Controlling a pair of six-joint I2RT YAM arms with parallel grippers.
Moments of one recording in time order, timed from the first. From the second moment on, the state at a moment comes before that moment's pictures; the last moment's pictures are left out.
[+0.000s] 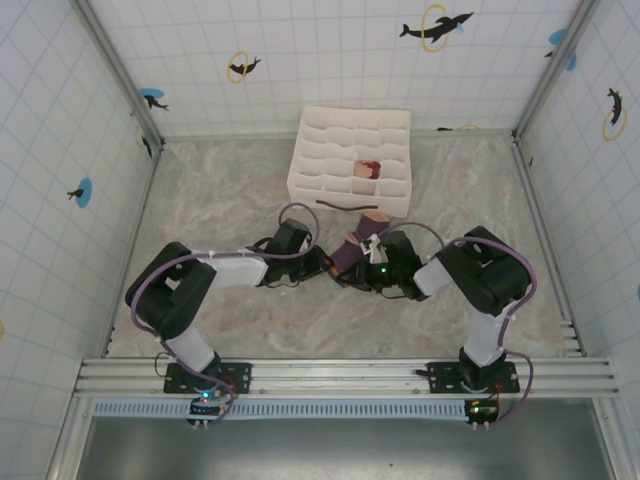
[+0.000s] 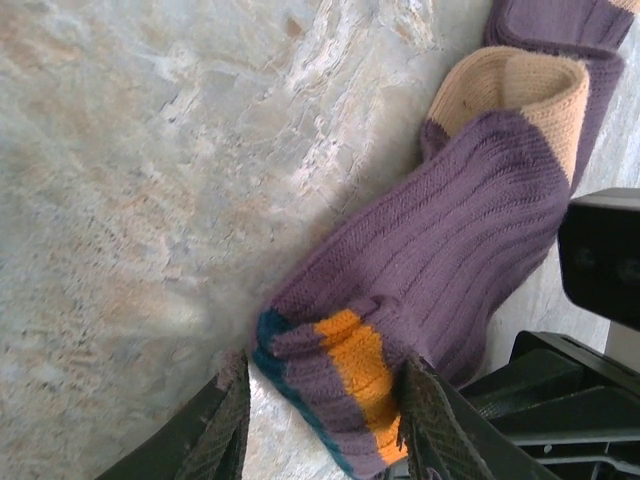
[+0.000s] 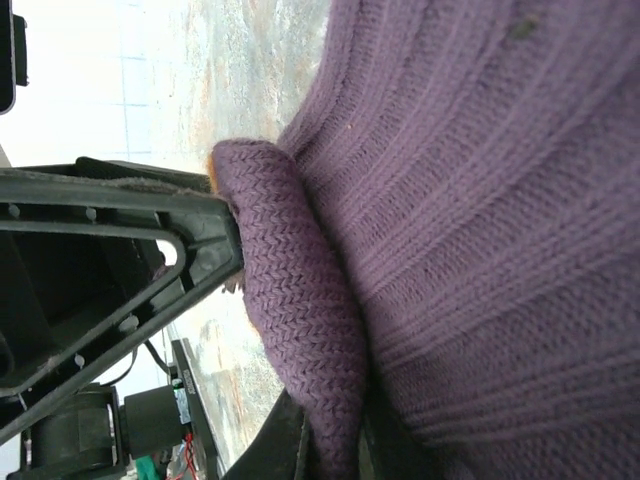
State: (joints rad) left arm -0.69 1.69 0.74 0.08 0.31 -0.91; right arm 0.61 1.85 0.51 0.68 -0.72 0.97
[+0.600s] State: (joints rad) left arm -0.68 1.70 0.85 -0.17 0.25 -0.84; right arm 0.59 1.63 0.50 0.40 -0.62 0.74
